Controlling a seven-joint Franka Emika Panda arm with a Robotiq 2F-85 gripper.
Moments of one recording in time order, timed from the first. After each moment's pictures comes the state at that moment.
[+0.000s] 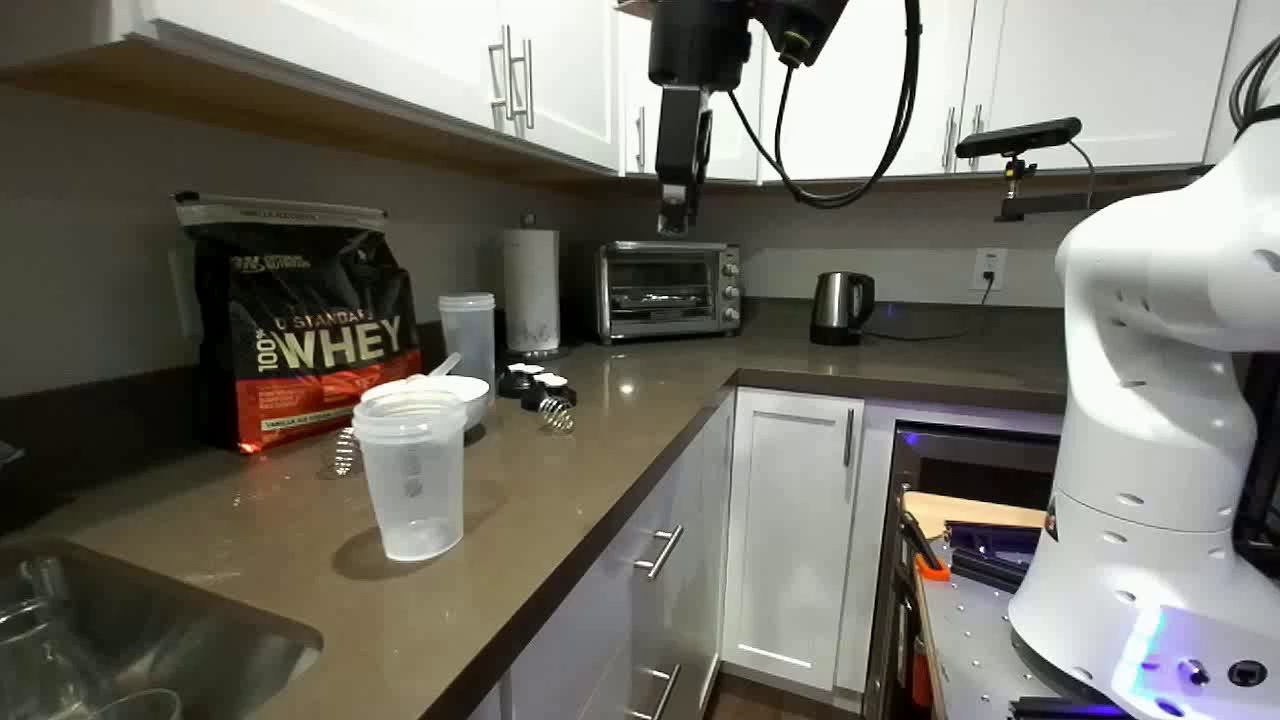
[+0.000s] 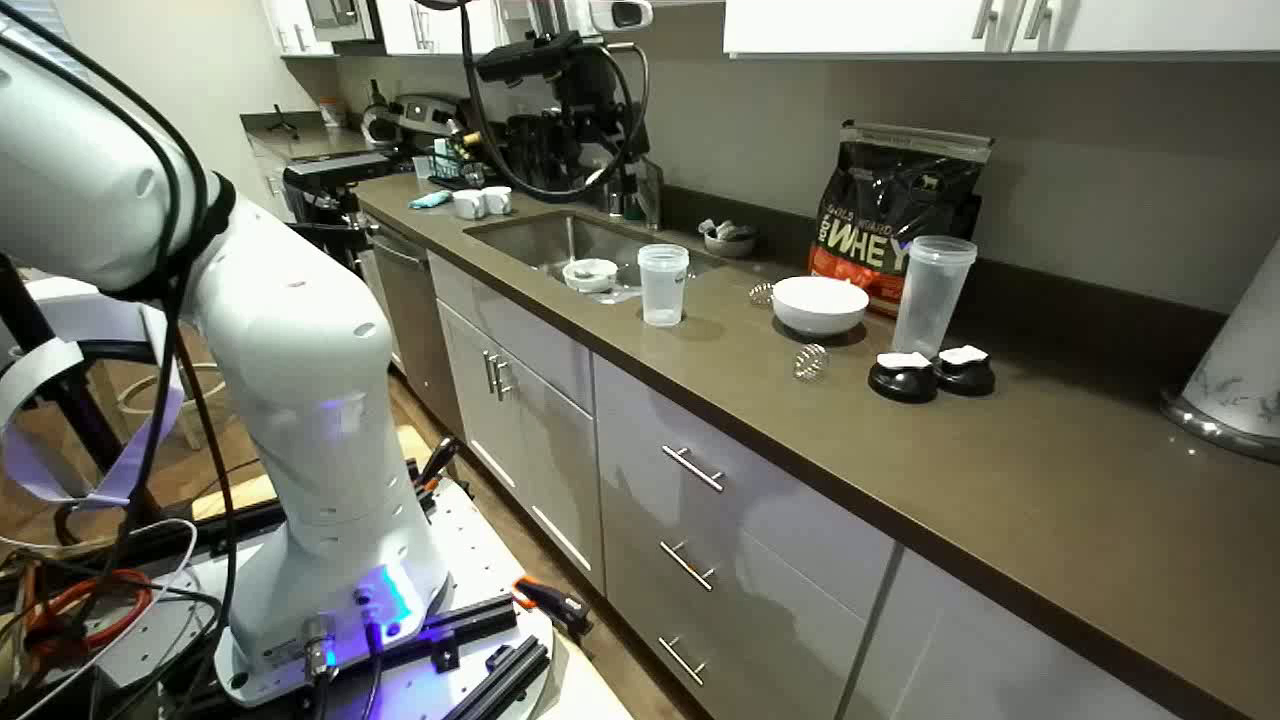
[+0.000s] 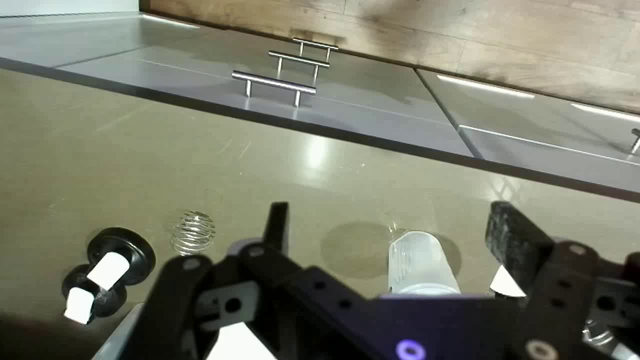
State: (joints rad) arm 0.07 -0.64 0.16 -2.47 -0.03 1.94 0.03
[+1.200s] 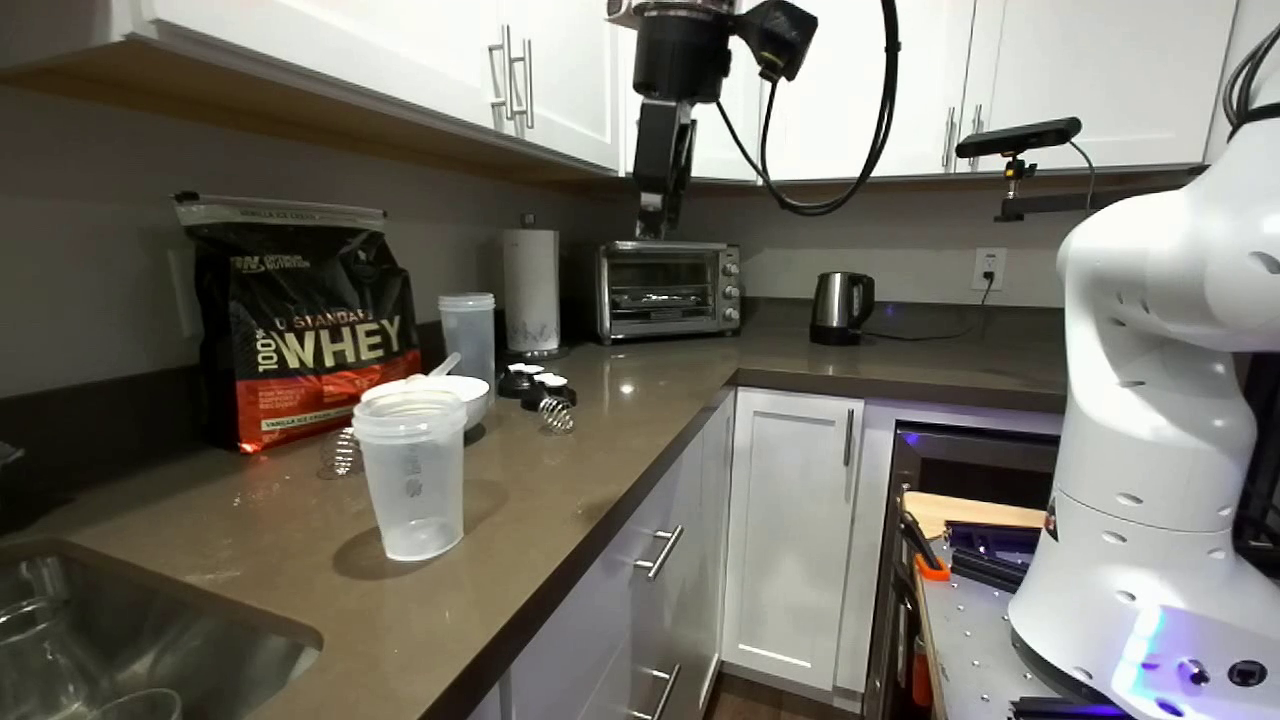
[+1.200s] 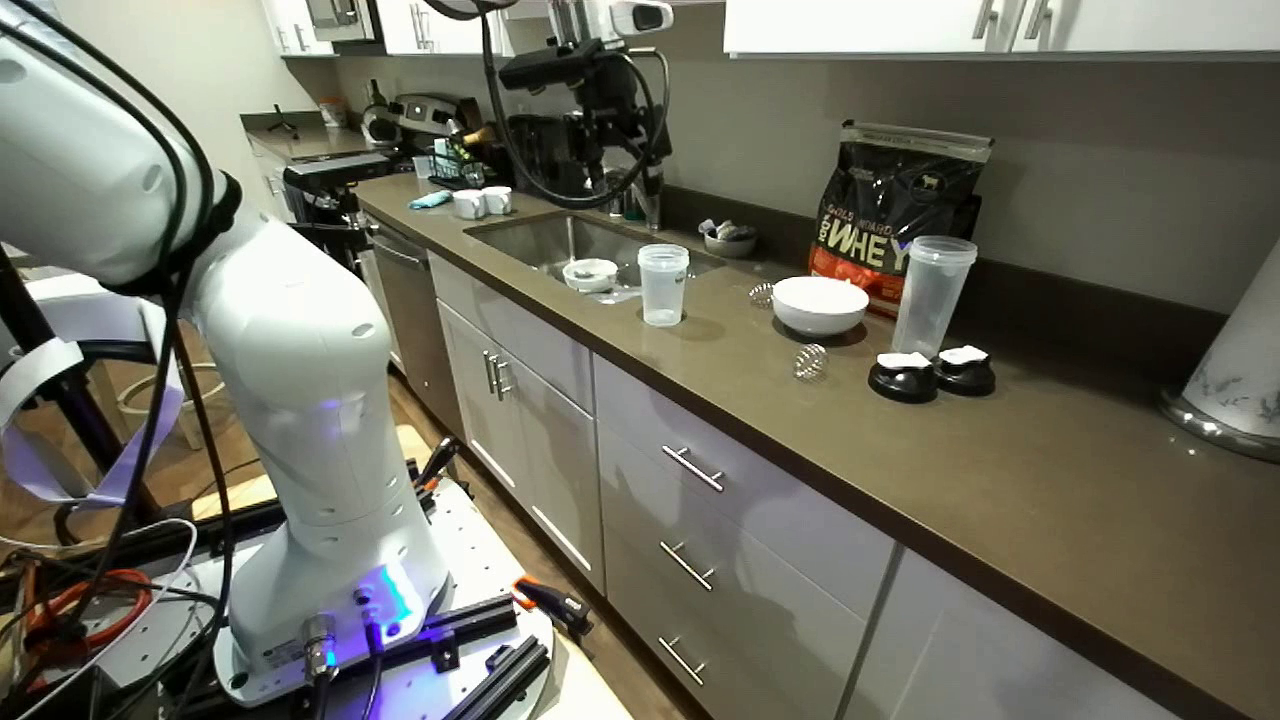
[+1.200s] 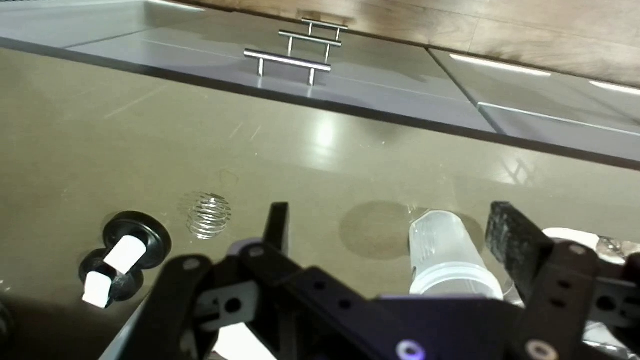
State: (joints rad) arm 0.06 -0.60 0.13 -2.46 -0.06 2.01 0.03
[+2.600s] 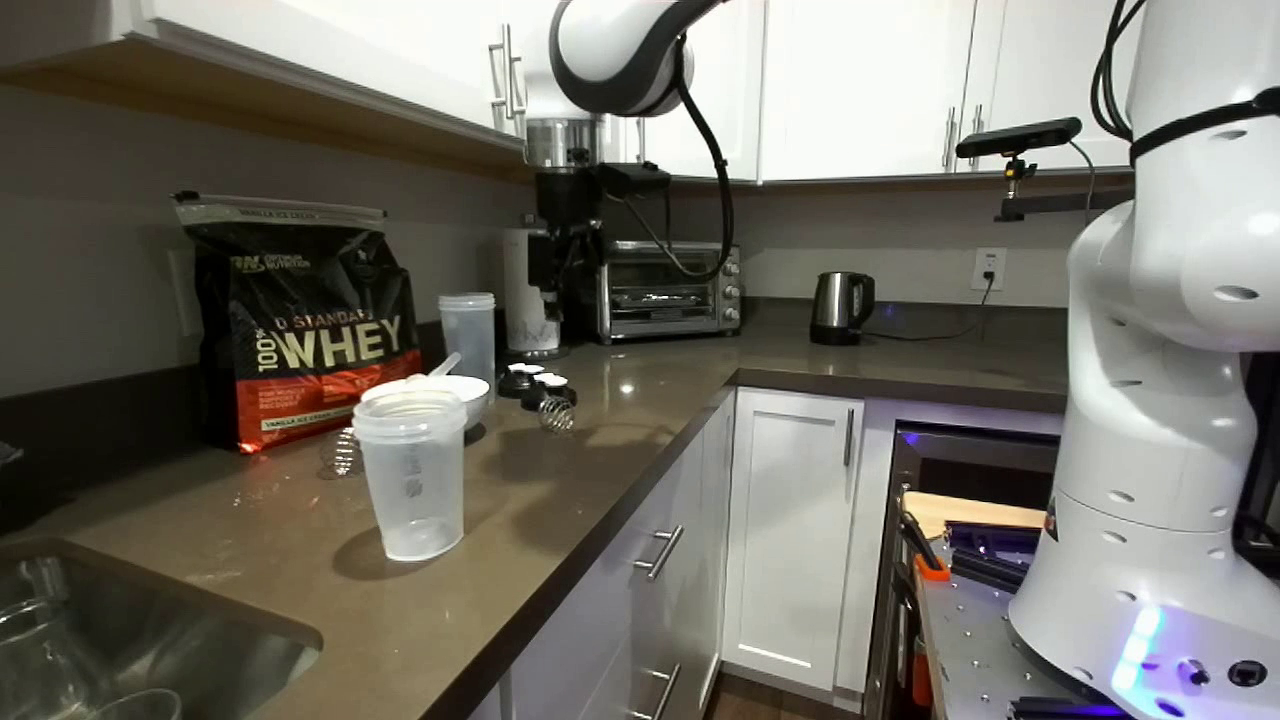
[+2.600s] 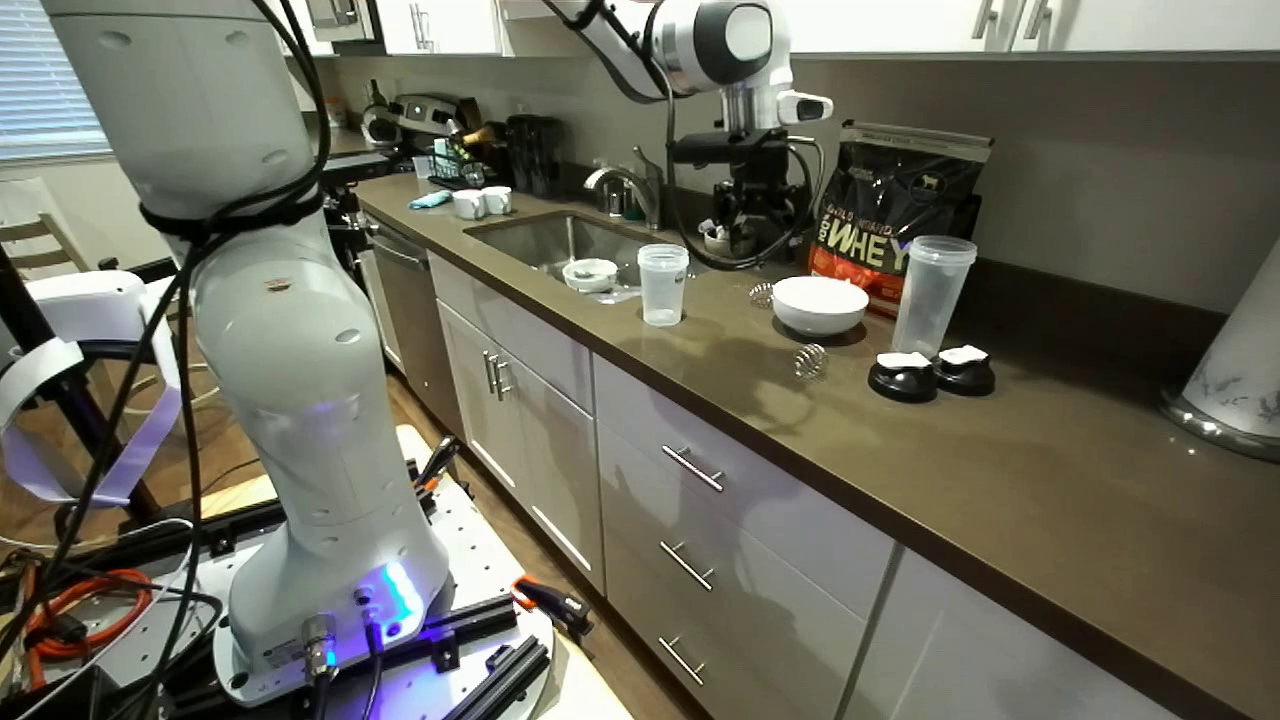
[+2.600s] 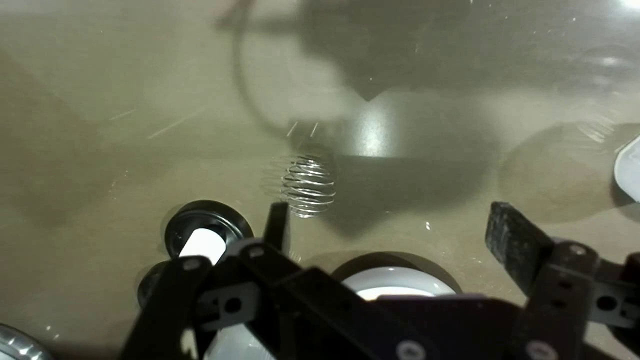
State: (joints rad) arm -0.03 -0.01 -0.02 -2.11 -0.17 2.18 0.05
